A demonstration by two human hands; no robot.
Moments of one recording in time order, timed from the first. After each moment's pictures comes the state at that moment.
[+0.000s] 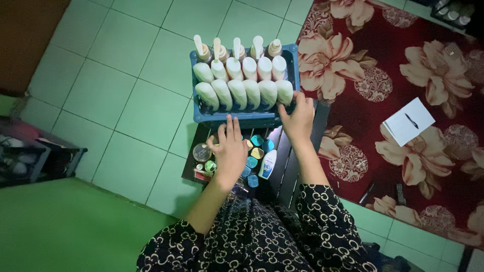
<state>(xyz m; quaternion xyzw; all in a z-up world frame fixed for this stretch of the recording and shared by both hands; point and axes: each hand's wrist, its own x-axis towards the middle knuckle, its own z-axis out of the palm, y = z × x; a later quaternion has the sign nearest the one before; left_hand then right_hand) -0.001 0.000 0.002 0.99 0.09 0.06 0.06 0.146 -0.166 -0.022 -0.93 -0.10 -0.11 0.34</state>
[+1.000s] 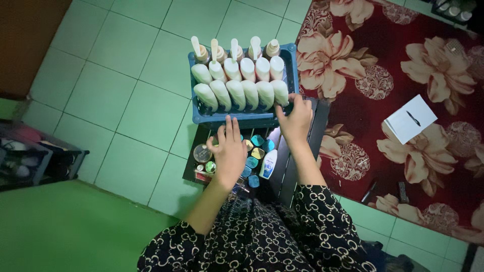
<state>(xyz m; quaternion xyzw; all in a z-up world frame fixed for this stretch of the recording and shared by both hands) 0.001 0.000 0.002 0.99 0.10 0.05 0.07 0.142 -0.160 -0.026 -0.93 -0.08 -0.12 0.33</state>
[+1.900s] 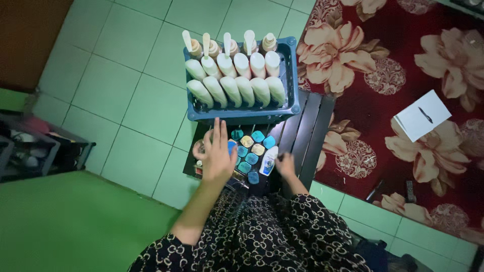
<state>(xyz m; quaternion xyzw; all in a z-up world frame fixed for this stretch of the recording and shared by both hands) -0.026 0.014 -0.007 0.99 0.10 0.07 0.11 0.015 -0.227 -0.229 -0.93 0.03 0.18 0.33</state>
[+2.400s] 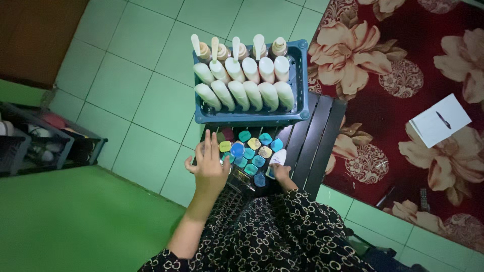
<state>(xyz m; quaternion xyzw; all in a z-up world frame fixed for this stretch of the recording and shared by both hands) -0.050 0.031 0.005 0.98 0.16 0.05 0.09 0.014 -0.178 -0.176 -0.90 -0.01 0.38 0.23</state>
